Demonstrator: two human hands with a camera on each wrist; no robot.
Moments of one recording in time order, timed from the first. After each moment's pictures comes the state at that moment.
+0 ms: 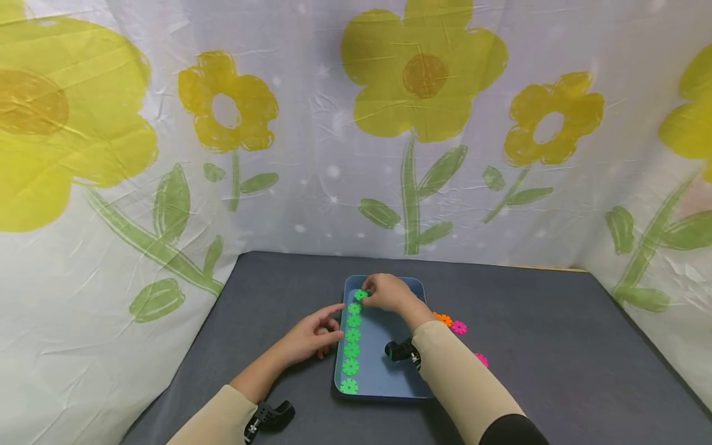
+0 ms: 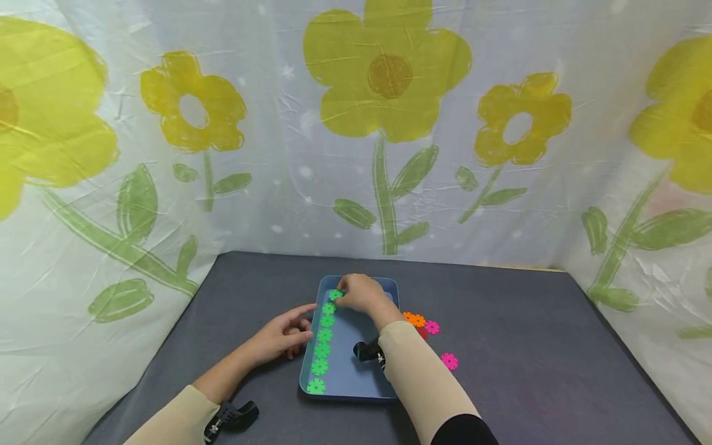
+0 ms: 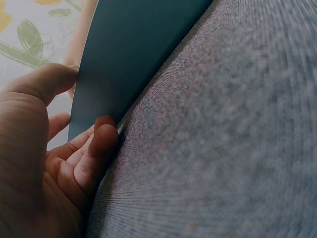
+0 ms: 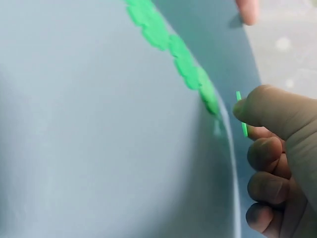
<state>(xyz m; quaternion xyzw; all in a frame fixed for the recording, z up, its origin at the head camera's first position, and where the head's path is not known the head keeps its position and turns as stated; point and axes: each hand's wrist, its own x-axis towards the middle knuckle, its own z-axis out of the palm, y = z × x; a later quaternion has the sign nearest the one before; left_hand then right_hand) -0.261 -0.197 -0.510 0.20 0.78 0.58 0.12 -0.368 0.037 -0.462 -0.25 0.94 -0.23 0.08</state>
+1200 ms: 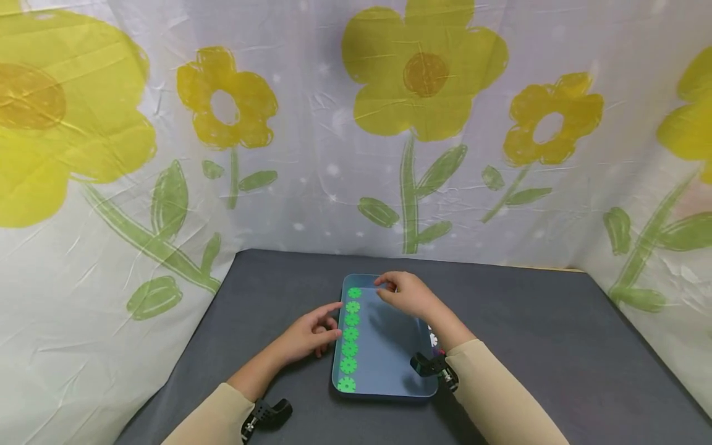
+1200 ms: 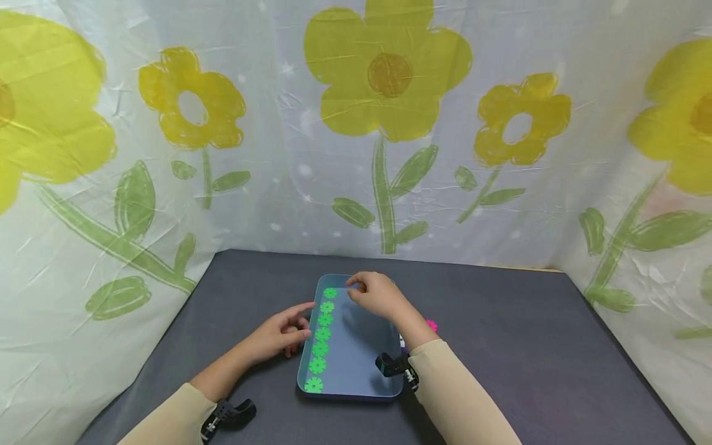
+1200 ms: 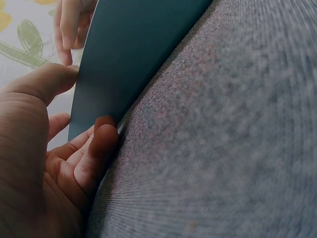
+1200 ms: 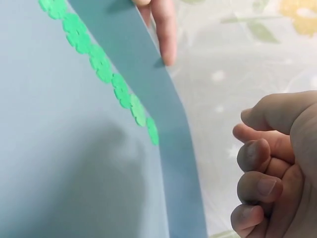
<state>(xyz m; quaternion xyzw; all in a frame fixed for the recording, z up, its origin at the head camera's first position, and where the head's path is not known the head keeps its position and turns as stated) -0.261 -0.198 -0.510 0.21 0.78 0.57 0.11 -0.318 0.080 -0.420 -0.27 0.90 -0.35 0.06</state>
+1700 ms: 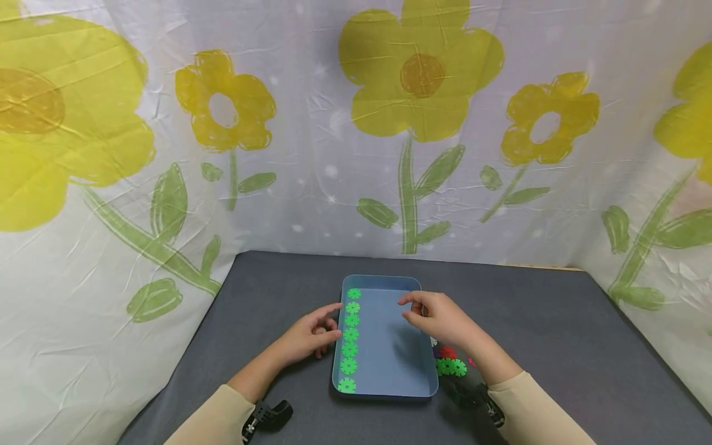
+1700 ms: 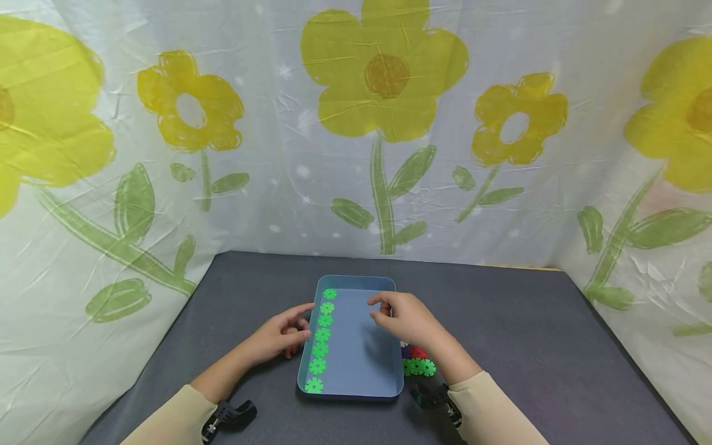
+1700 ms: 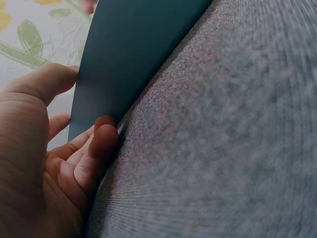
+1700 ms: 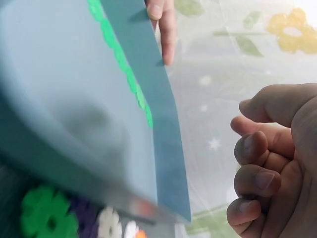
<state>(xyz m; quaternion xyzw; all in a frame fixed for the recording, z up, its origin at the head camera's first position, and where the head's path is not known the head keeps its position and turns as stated) -0.260 -0.198 -0.510 0.21 0.79 0.57 0.11 -0.268 0.135 -0.416 -0.29 0.89 -0.35 0.05</state>
